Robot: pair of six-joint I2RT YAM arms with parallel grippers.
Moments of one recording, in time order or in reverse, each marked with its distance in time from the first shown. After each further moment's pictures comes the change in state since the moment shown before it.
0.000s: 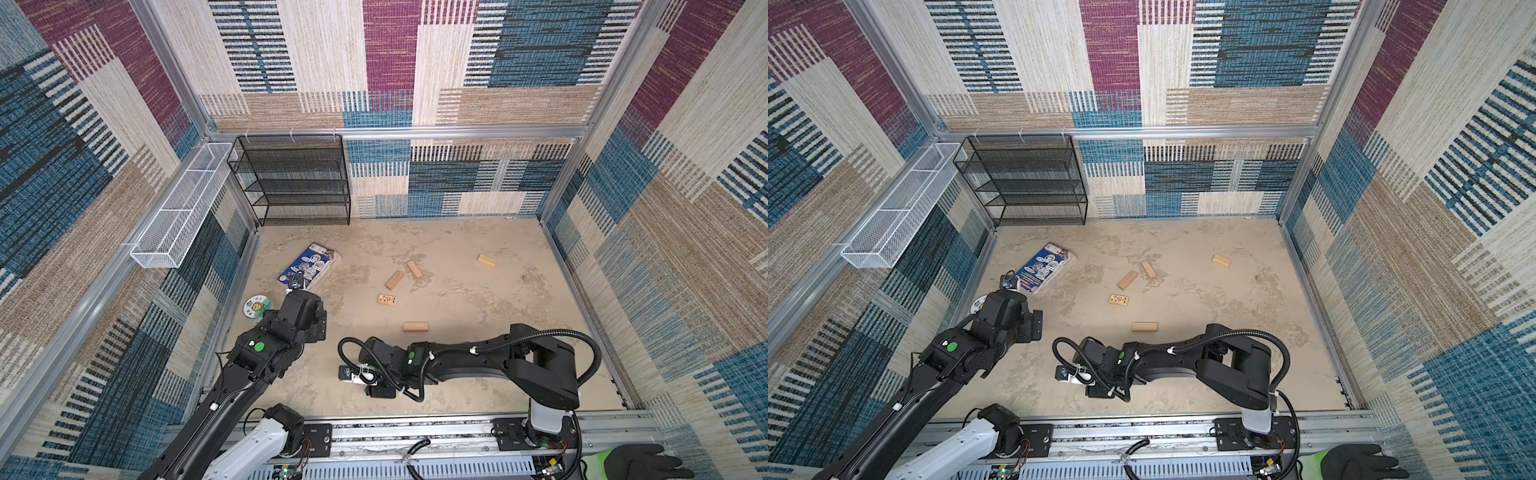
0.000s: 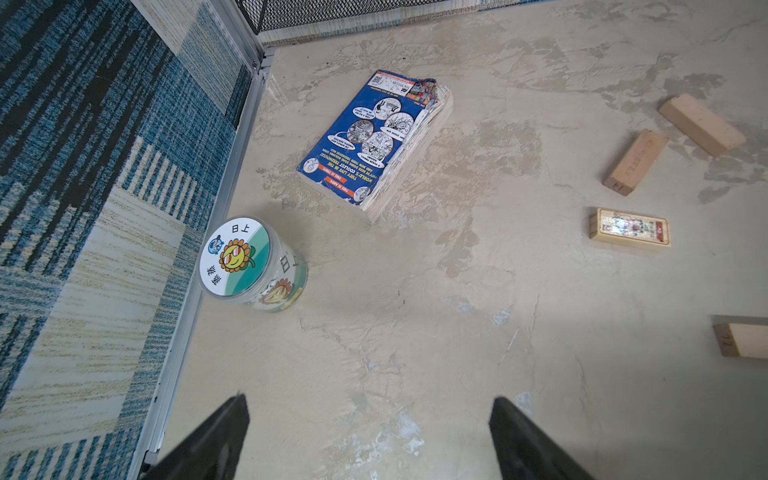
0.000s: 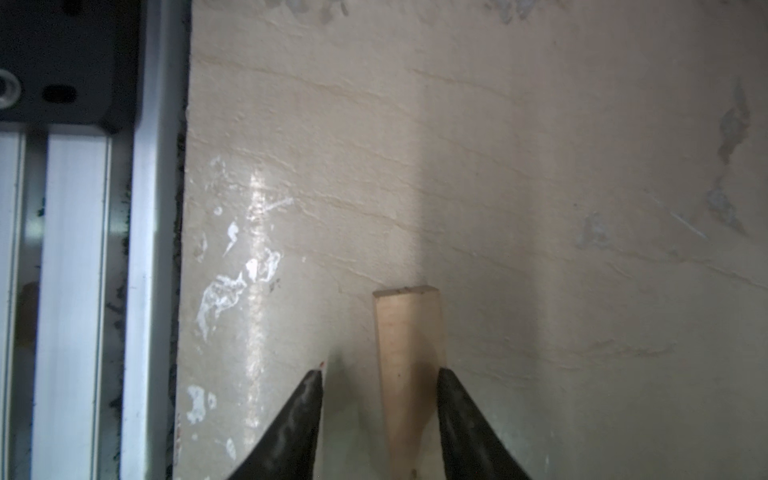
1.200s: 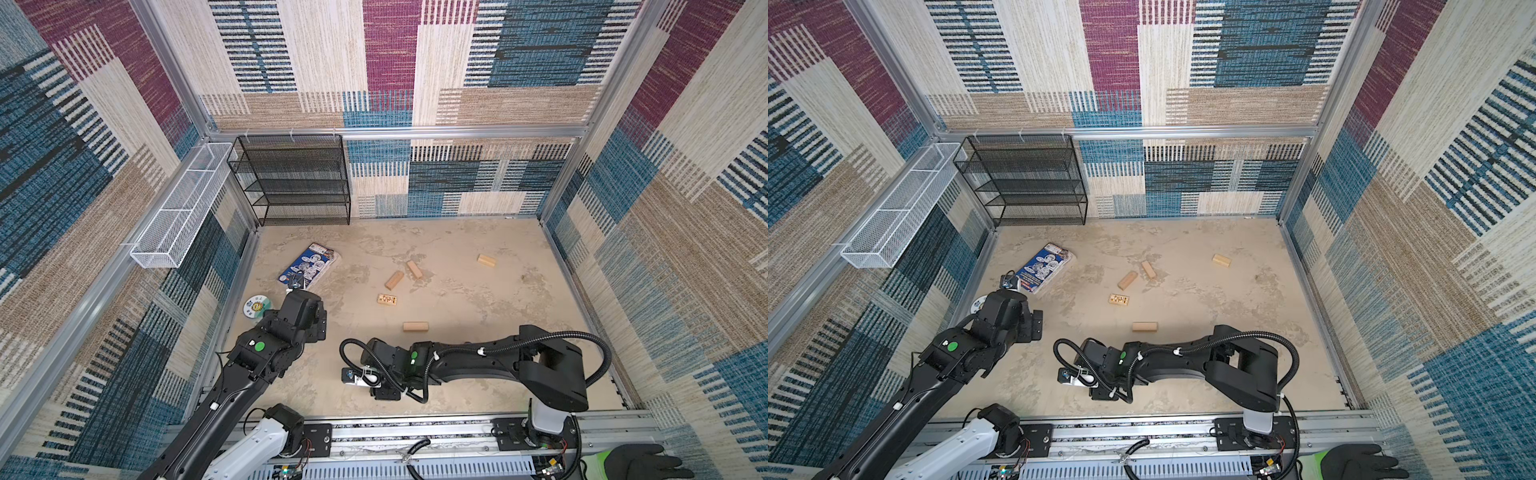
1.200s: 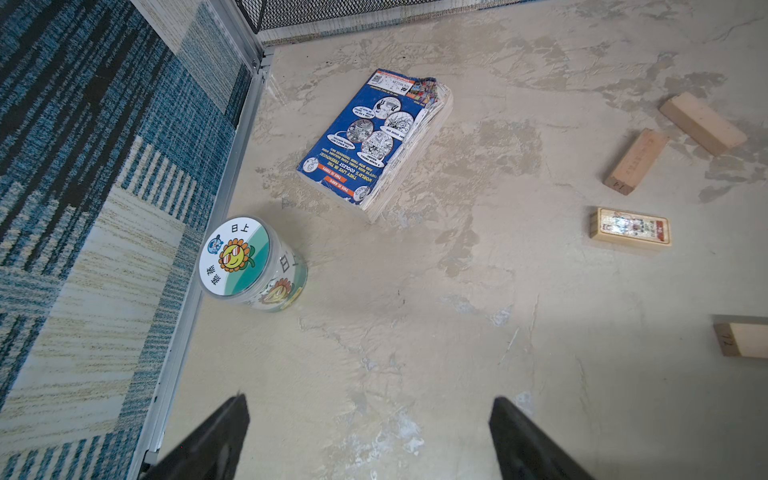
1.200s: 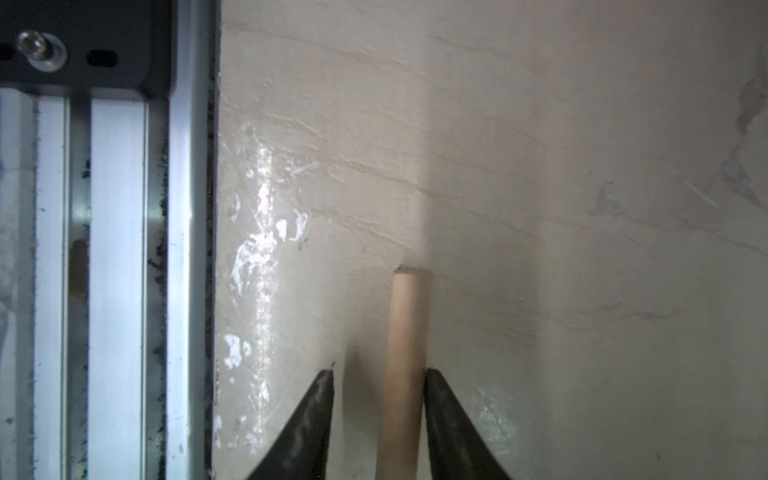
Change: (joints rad) left arm 0.000 0.001 0.000 0.000 0.000 0.000; right arm 0.012 -0.052 -0.014 -0.083 -0.010 0.004
